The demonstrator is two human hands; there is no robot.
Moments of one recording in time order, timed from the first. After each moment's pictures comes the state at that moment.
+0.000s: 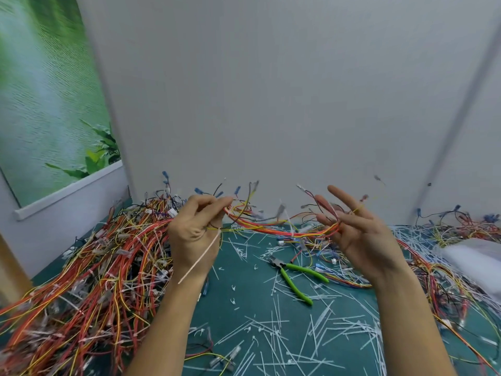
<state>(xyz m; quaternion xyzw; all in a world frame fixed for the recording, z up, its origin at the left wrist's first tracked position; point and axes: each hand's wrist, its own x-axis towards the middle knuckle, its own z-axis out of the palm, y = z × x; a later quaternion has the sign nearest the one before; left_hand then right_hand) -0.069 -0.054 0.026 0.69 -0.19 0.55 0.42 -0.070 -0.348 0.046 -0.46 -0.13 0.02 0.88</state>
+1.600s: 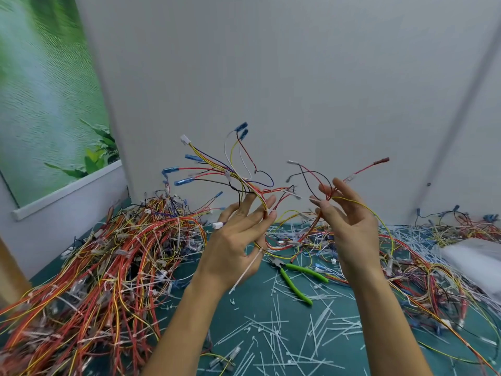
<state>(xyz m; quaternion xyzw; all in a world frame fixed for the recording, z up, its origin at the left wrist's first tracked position) -0.069 -0.089 0.011 0.79 -0.34 0.44 0.24 -0.068 -0.310 0.037 -0.60 -0.12 -0.27 0.74</state>
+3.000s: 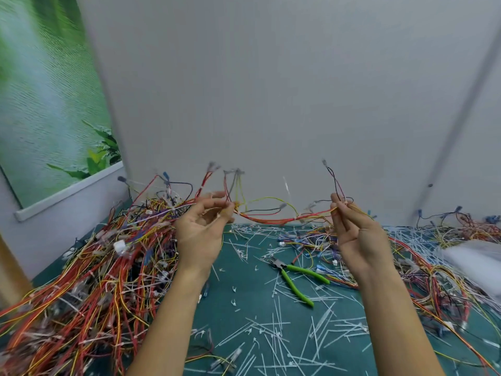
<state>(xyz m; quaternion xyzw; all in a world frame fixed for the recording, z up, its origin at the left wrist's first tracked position) -0.071 -0.068 0.034 0.61 -0.06 0.29 0.73 -0.060 -0.330 0.041 -0.33 0.00 -0.11 0.94</state>
